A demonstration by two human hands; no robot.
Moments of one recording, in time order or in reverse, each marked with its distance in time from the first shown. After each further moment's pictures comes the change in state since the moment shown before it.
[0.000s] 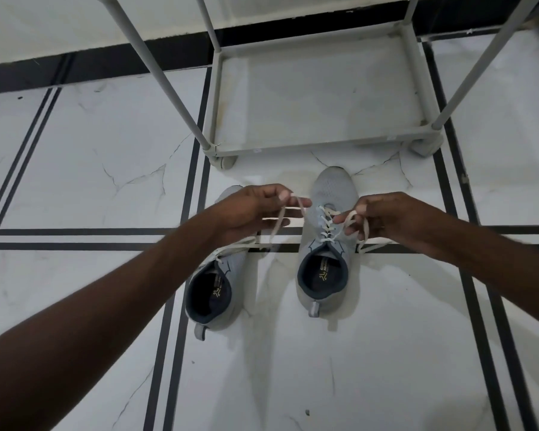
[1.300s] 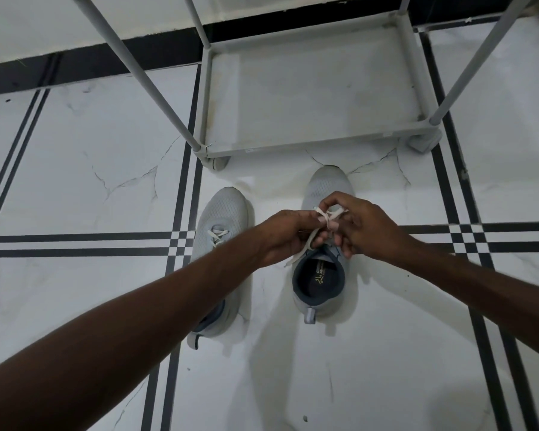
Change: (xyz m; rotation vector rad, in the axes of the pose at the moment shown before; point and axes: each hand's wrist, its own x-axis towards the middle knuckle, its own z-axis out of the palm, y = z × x) left_hand 0.057 -0.041 0.049 -0.339 0.026 -0.185; right_hand 0.028 0.023 0.031 -0.399 0.230 -0.169
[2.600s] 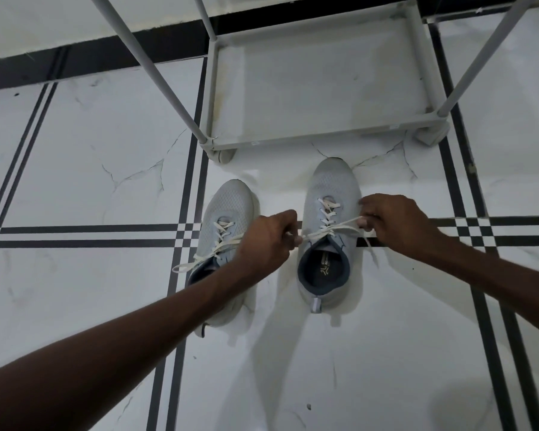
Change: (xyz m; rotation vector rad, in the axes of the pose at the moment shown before) left_hand -0.041 -0.030 -0.023 1.369 0.523 0.577; right_hand 0.004 0.051 -0.030 -0.749 0.136 -0.196
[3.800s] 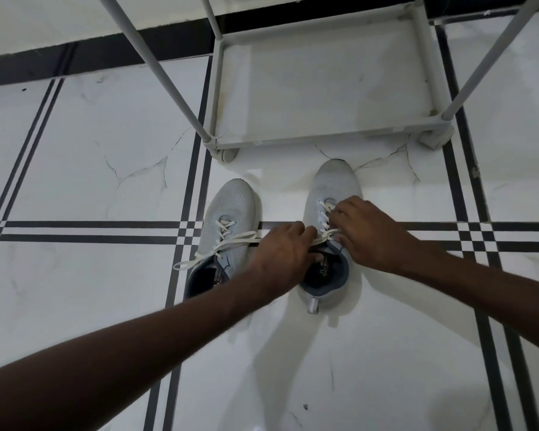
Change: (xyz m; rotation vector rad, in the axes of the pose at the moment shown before) left_hand -0.012 0.022 0.011 0.373 -0.161 0.163; right_hand 0.004 -0.041 0.011 -0.309 -0.034 -0.362
